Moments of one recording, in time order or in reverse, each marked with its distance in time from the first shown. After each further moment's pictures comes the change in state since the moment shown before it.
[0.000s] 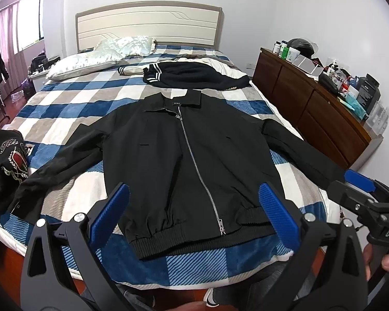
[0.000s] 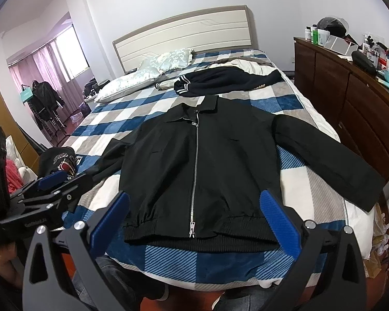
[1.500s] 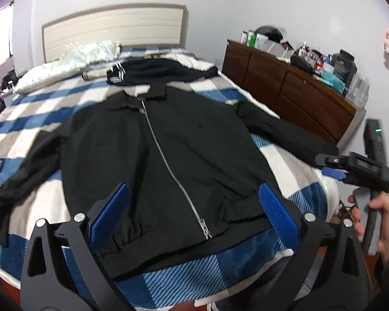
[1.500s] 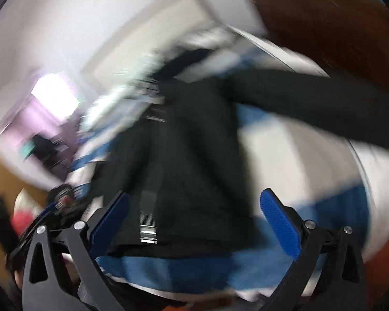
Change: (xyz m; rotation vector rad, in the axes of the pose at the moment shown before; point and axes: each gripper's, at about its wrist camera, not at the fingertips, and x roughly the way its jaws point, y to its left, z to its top) left arm 0.082 -0.025 -0.050 0.132 -0.019 -0.160; right arm 0.089 -0.217 -0.073 0.493 0.095 0.060
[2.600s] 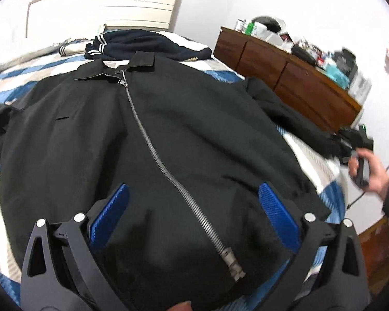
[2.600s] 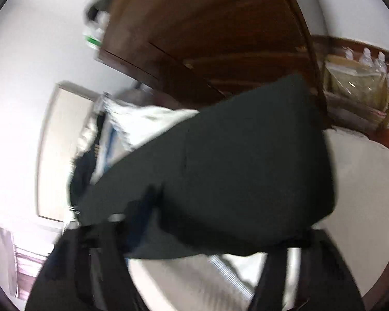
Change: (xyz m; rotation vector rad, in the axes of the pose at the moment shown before) left arm 0.124 0.043 -0.026 -0.019 0.029 -0.120; right arm 0.041 -0.236 0.121 0.610 -0.279 -0.118
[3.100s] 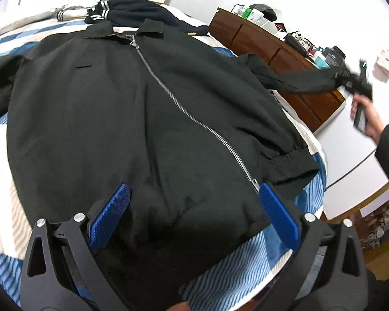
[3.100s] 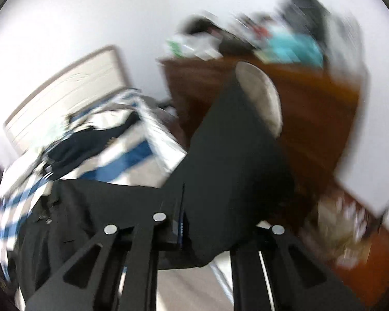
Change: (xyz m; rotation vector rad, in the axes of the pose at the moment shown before) left arm -0.029 0.076 -0.037 -0.089 0.140 -0.155; right arm -0.107 0.241 -0.054 -0.825 -0.329 -0.103
